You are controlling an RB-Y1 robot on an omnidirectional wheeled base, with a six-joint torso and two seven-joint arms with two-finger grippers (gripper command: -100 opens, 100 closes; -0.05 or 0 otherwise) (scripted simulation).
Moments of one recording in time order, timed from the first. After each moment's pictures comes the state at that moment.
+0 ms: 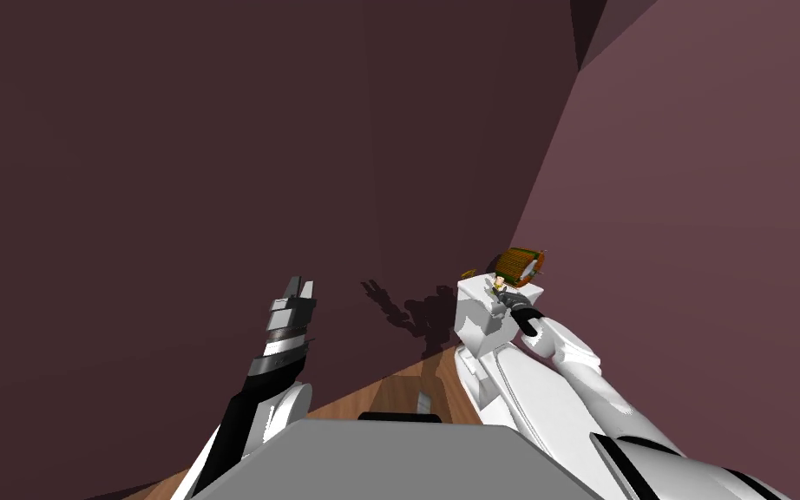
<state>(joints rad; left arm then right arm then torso) 0.54 -0.02 0.04 -2.32 0.10 -0.47 -0.12 -0.23 -0.67 -0.22 -1.03 0.79 0.00 0.22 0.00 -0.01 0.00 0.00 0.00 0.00</state>
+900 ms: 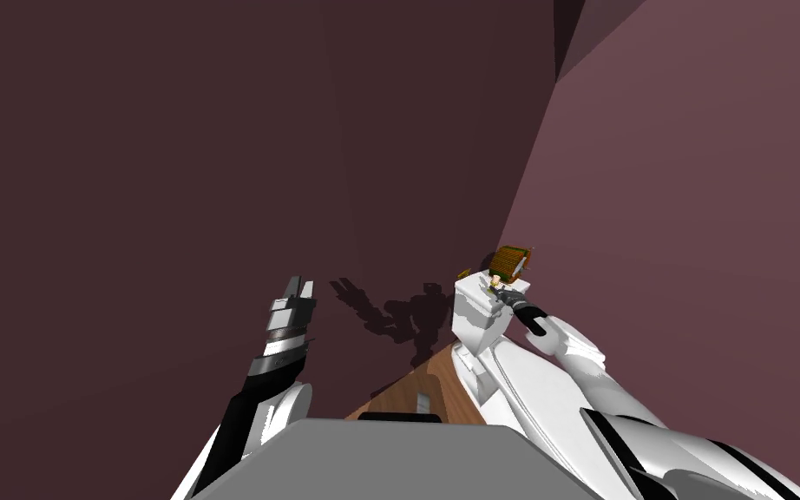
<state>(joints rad) 0.54 -0.02 0.04 -2.32 0.10 -0.47 -0.12 -0.32 -0.71 -0.24 -0.85 0.73 -0.23 0.29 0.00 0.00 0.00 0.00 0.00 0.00</state>
